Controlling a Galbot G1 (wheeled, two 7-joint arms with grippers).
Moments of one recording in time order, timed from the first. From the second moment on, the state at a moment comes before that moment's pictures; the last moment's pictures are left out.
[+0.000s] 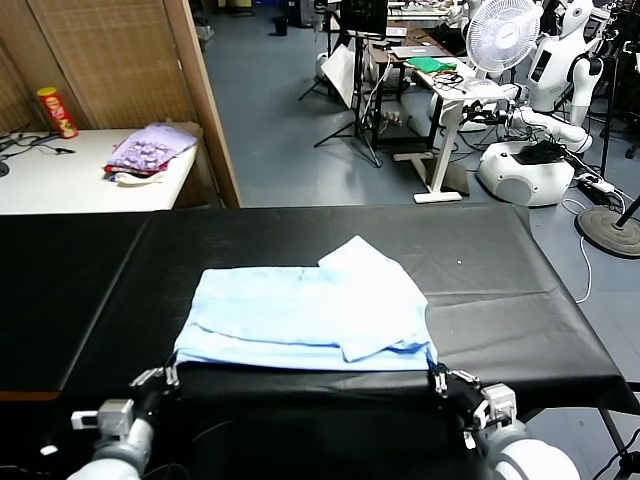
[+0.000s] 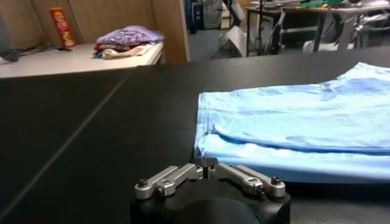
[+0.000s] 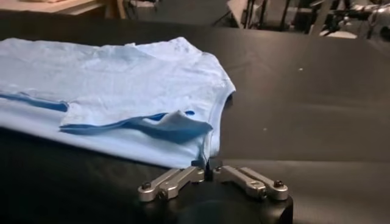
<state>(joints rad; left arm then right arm) 1.72 -1.19 -0.67 -2.19 -0.37 0.41 -0.20 -1.64 1.08 0.54 2.22 0.39 -0.62 0.03</state>
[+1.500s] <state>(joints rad) 0.85 -1.01 -0.37 -1.56 -0.78 0.70 -0.17 -0.49 1.30 0.05 1.17 0.41 -0.57 -0.04</state>
